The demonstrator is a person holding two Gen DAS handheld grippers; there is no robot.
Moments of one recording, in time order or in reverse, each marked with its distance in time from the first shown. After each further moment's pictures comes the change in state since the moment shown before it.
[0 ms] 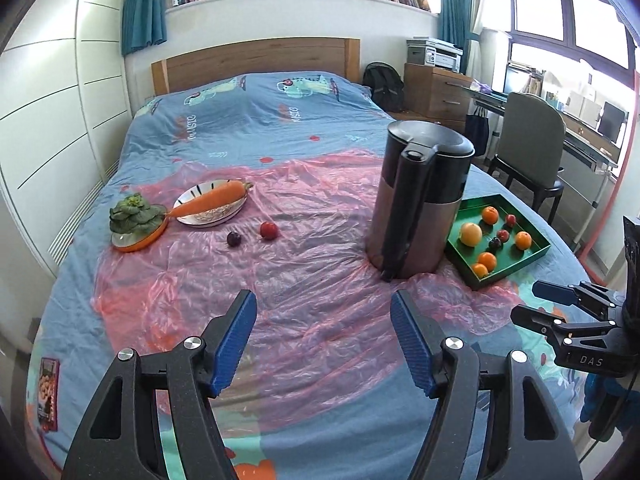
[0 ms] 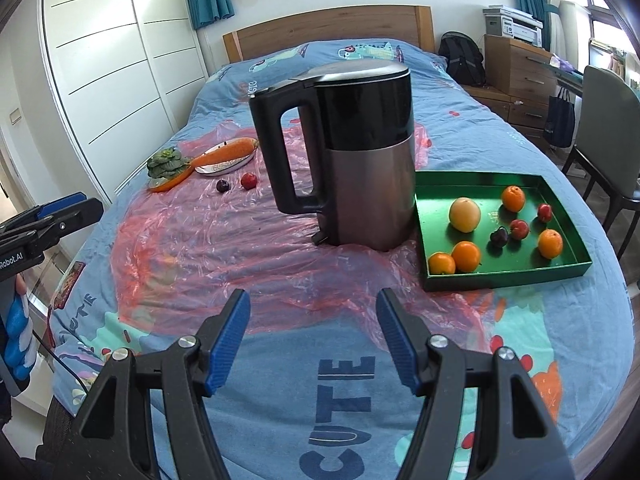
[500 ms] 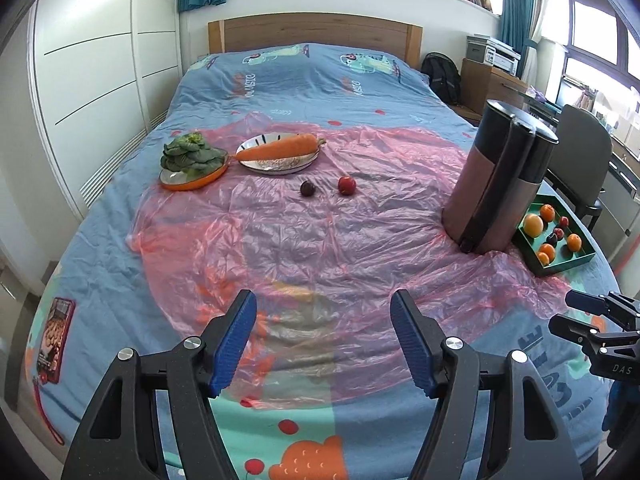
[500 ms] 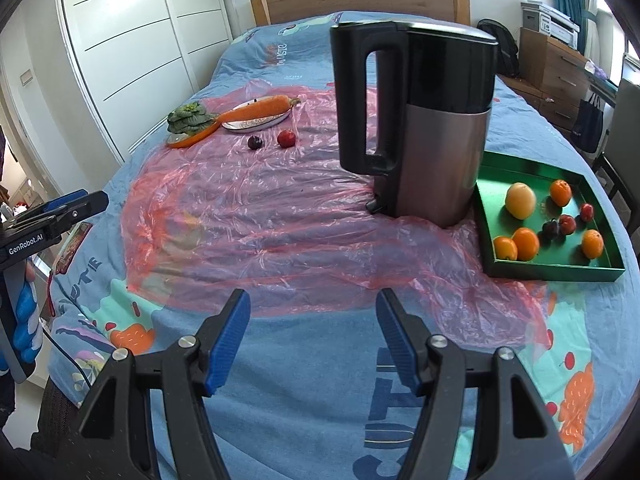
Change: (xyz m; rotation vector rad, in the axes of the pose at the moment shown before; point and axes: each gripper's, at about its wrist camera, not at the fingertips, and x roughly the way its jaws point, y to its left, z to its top) left arm 0.024 0.089 -0.058 -0.147 0.078 0.112; right arm 0.047 0.057 -0.012 -0.086 0.115 0.041
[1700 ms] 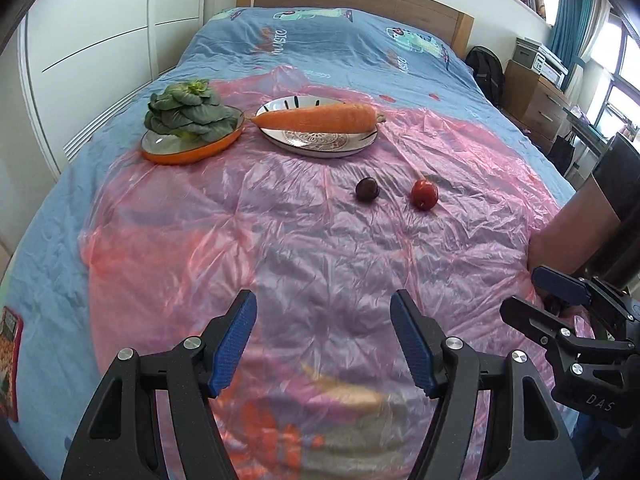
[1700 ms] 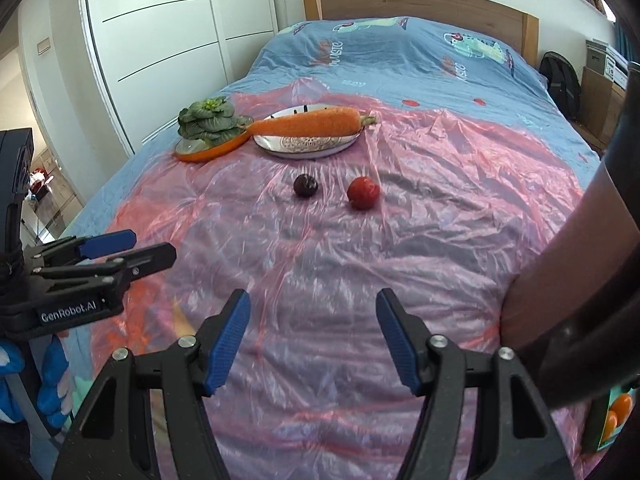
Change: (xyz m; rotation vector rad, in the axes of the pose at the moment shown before) left arm 0.171 0.064 0.062 -0.113 0.090 -0.009; right arm 0.181 0.074 0.130 -0.134 -0.040 0.074
